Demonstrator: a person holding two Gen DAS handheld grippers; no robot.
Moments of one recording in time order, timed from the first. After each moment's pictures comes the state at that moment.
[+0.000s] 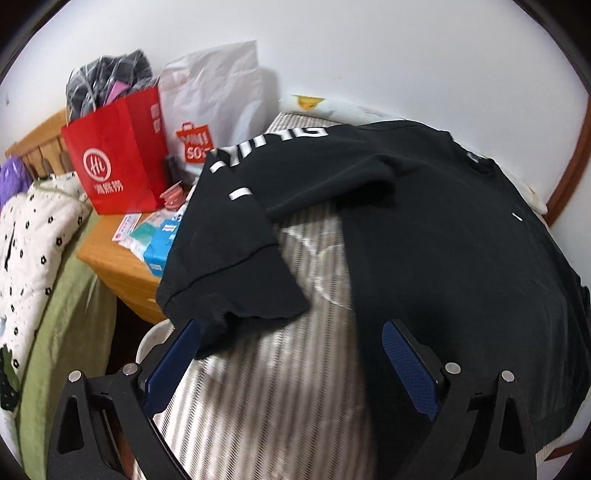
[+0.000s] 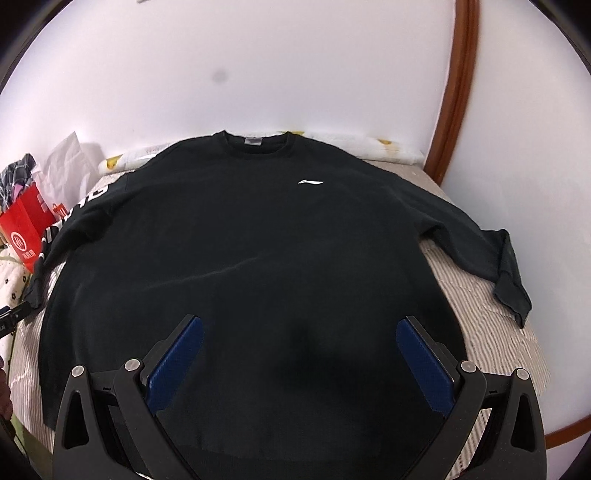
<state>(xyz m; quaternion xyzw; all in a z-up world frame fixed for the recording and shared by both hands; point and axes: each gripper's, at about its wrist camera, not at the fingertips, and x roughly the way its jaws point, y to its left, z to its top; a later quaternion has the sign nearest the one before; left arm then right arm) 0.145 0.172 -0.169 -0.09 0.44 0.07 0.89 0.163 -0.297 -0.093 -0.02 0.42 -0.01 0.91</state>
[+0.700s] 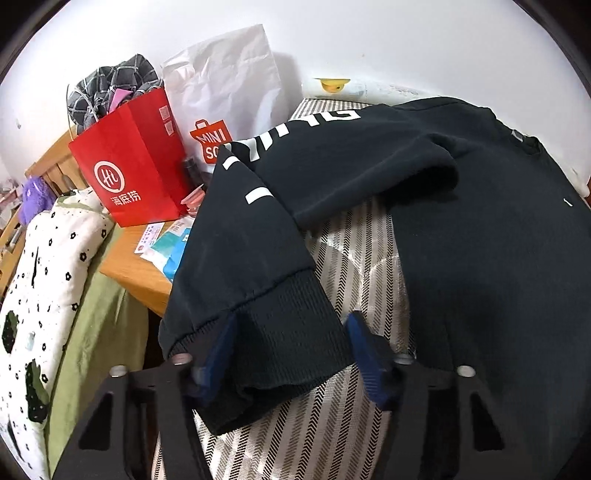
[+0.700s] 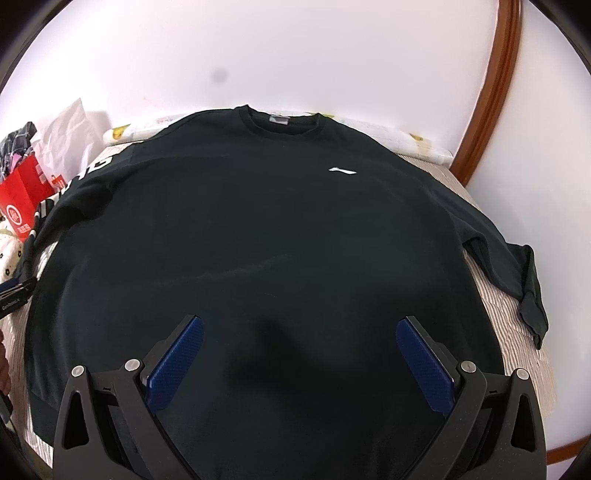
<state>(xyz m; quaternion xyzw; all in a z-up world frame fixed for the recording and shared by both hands) 0.191 0.172 -0.198 -0.02 0.46 0.14 0.88 0.194 -0.271 -0.117 -0.05 0.44 0.01 0.89</state>
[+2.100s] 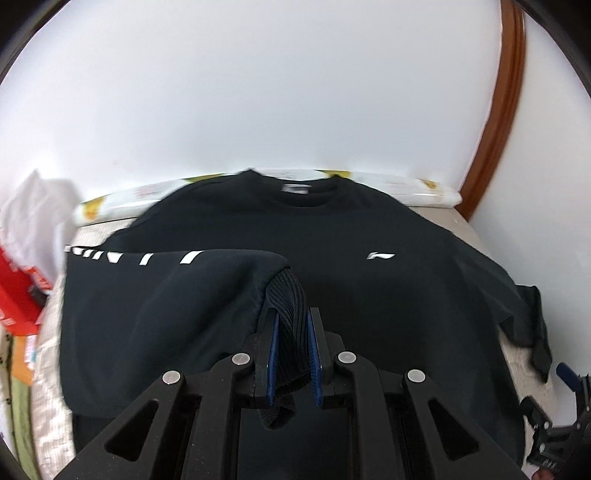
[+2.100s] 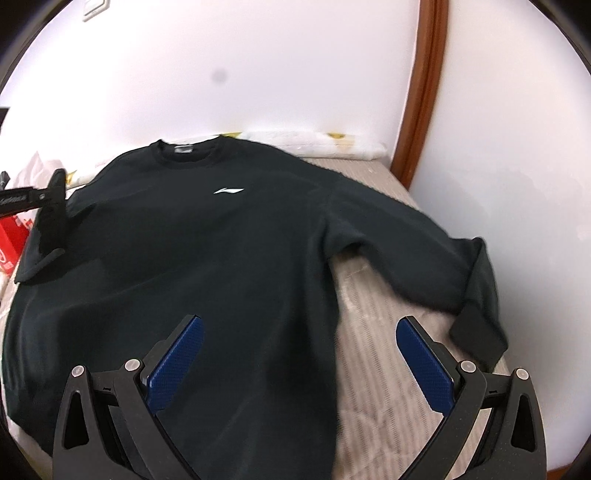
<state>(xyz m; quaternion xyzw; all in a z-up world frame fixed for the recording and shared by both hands) 0.297 -0.105 -0.093 -0.01 0.41 -0.09 0.91 0.222 -0.446 -0.104 -0.02 0.41 -0.02 0.91</state>
